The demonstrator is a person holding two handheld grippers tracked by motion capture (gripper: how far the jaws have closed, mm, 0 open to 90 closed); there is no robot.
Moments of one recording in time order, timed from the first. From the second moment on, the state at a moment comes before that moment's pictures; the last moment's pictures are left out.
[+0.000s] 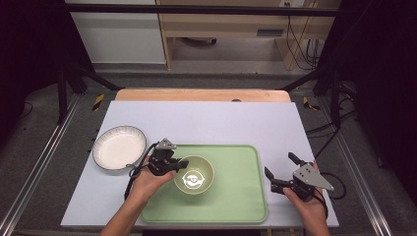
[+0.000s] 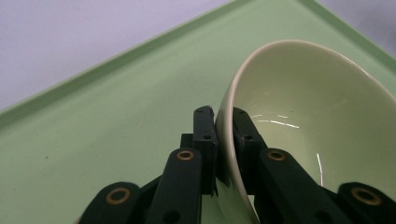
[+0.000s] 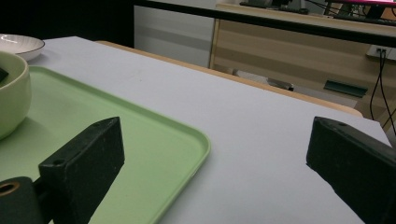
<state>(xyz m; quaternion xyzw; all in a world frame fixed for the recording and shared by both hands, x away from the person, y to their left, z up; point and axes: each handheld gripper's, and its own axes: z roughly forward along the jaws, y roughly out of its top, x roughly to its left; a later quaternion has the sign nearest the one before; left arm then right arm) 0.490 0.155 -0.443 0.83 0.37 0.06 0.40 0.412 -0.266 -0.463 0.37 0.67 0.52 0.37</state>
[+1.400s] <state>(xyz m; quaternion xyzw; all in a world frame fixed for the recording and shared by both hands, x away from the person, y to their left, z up) 0.494 0.160 -0.452 0.83 0.39 0.04 0.39 0.412 -0.264 -0.464 0.37 0.68 0.52 0.37</state>
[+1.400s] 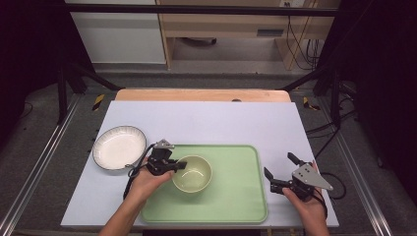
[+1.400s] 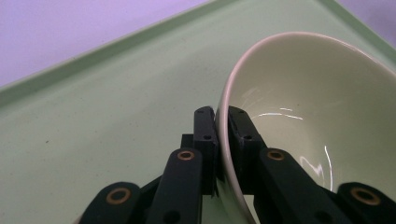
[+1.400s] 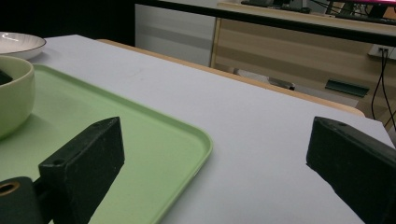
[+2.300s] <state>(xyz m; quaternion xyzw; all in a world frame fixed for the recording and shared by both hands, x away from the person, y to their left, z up) 0.493 0.195 -0.399 0.79 0.32 0.15 0.50 0.412 -0.264 -0.464 0.37 0.68 0.52 0.36</state>
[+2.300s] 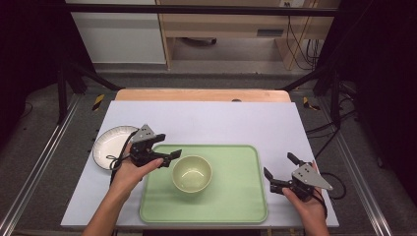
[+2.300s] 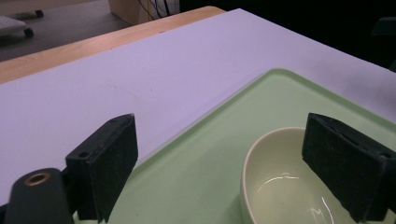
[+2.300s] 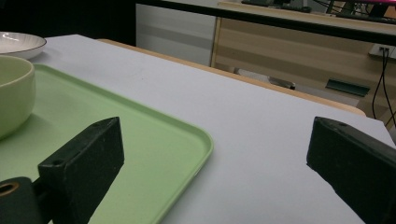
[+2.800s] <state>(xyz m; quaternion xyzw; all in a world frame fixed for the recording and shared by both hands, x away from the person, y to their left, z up) 0.491 0.217 -0.388 0.76 0.32 0.17 0.53 0.412 -0.264 -0.464 0.37 0.68 0.52 0.36</state>
